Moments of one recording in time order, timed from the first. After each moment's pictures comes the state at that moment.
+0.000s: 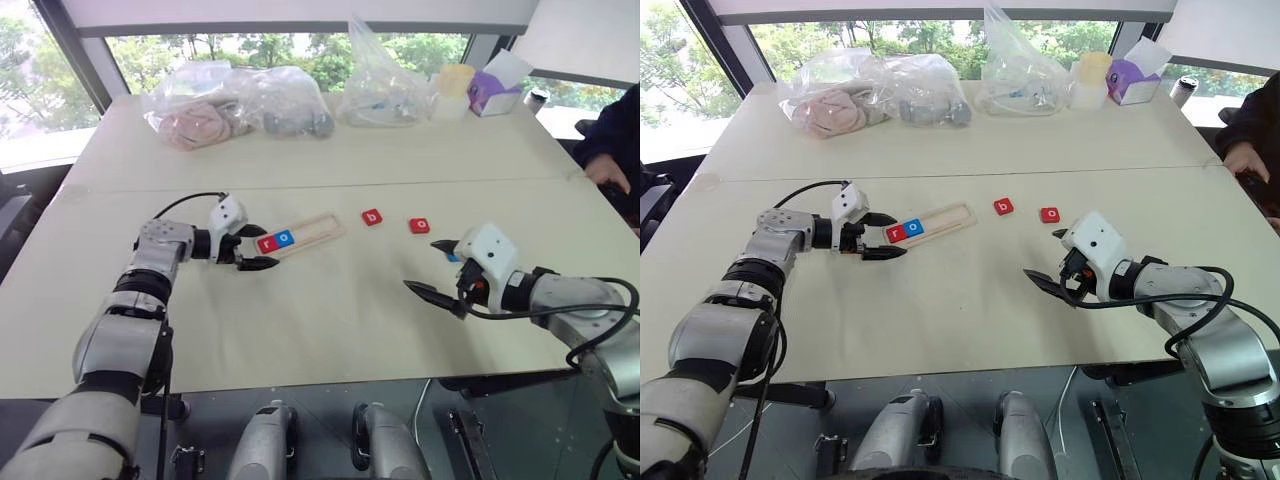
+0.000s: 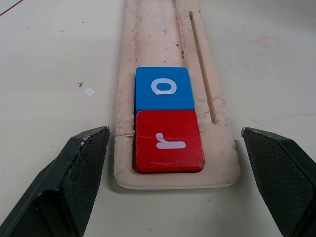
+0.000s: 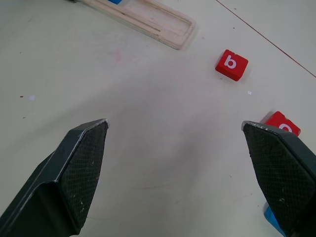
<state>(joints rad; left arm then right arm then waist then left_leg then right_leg) -0.96 0.49 -0.10 1.17 -0.03 -0.18 -1.25 -0.15 -0.82 -0.11 -0.50 0.38 0.69 0.72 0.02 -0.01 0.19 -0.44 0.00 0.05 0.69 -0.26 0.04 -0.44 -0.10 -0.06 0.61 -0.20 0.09</state>
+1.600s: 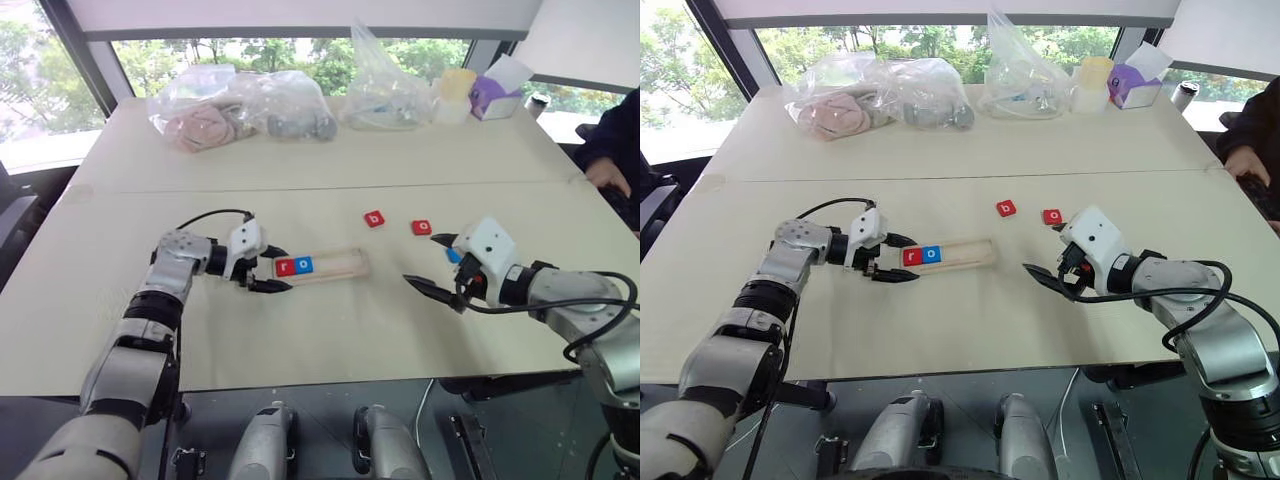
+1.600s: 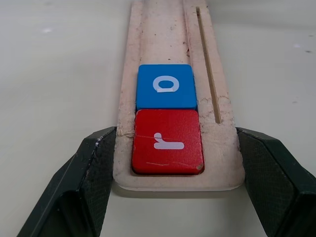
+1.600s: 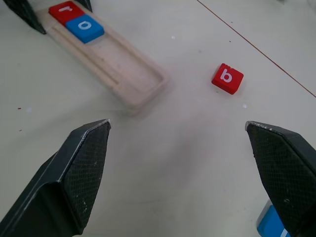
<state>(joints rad) -0.76 0.43 -0.14 0.77 0.01 -0.12 -1.40 -0.19 -0.82 -0.09 -0.49 0.36 0.68 0.71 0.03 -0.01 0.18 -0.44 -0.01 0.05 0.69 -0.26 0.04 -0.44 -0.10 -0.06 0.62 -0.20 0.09</state>
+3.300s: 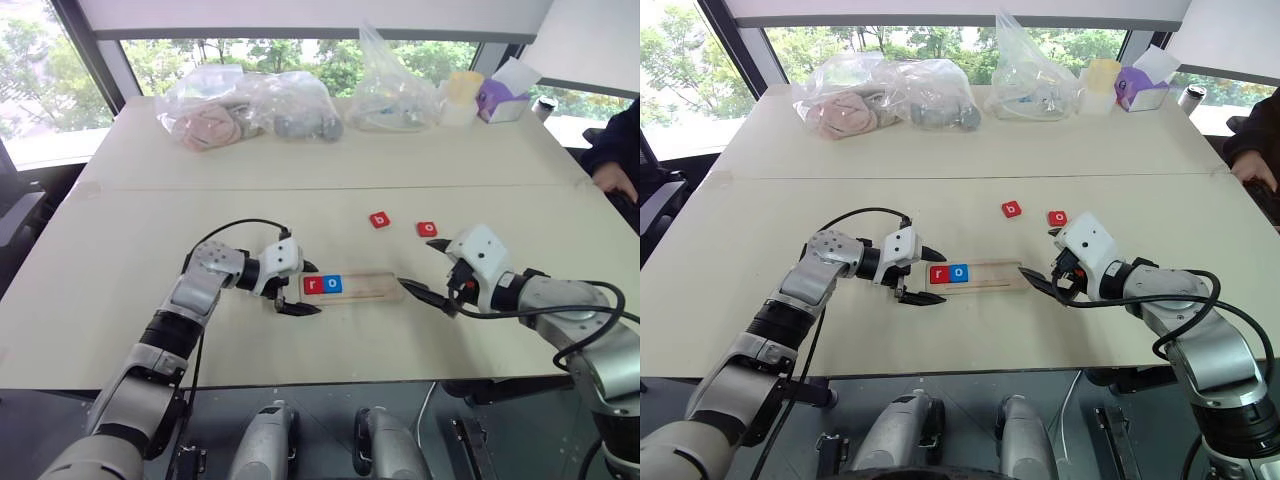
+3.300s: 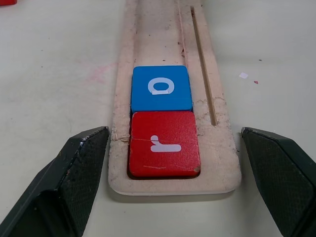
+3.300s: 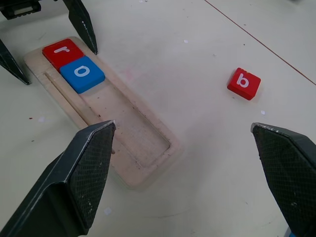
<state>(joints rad) -0.64 0.41 -0.27 0.39 0.01 0.11 -1.30 -0.16 -0.79 -0.07 -0.51 0.35 0.68 0.66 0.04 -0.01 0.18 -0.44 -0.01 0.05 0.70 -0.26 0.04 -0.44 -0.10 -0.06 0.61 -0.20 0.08</state>
